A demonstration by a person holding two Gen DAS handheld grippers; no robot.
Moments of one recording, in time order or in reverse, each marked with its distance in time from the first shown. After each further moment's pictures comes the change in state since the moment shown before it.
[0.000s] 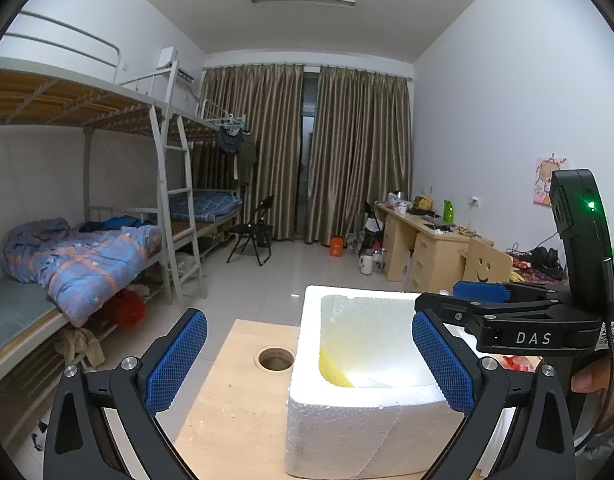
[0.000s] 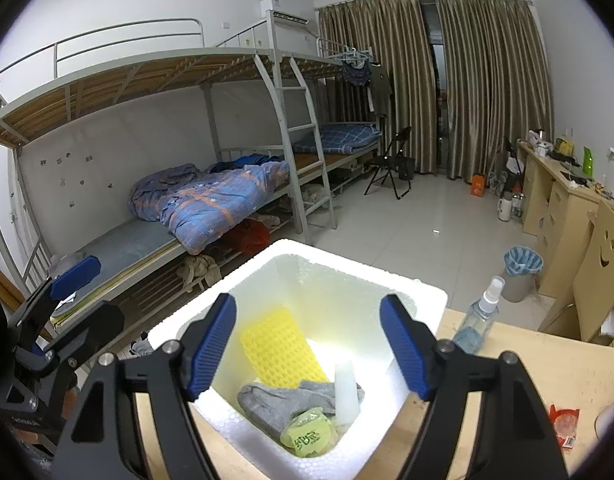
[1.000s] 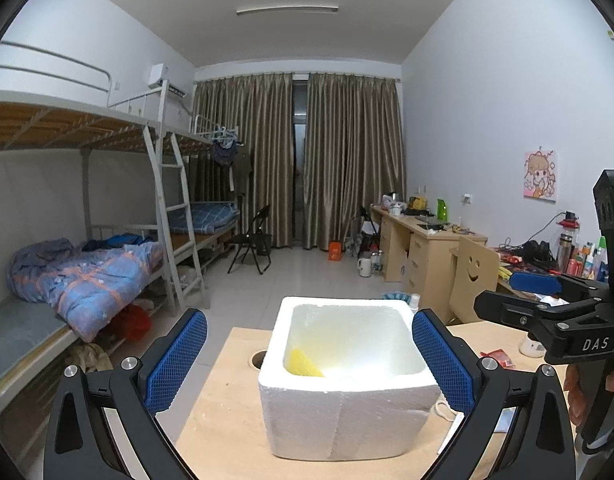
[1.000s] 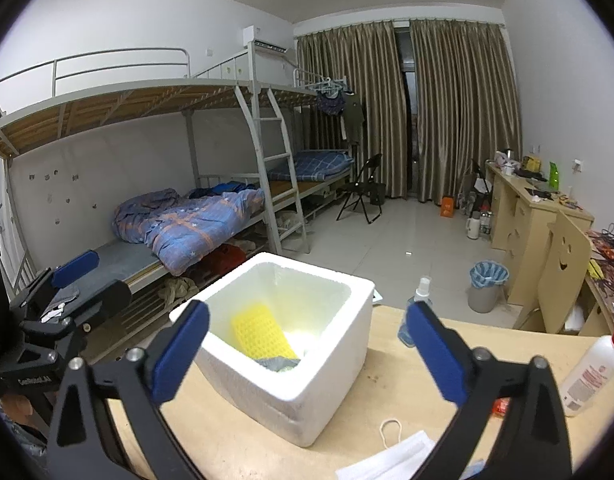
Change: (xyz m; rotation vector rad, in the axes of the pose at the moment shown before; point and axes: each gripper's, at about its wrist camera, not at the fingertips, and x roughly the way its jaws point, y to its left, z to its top) left arm -0.057 -0.041 0.016 0.067 -0.025 0.011; right arm -0.089 -0.003 -0.015 0.016 -0.110 -0.100
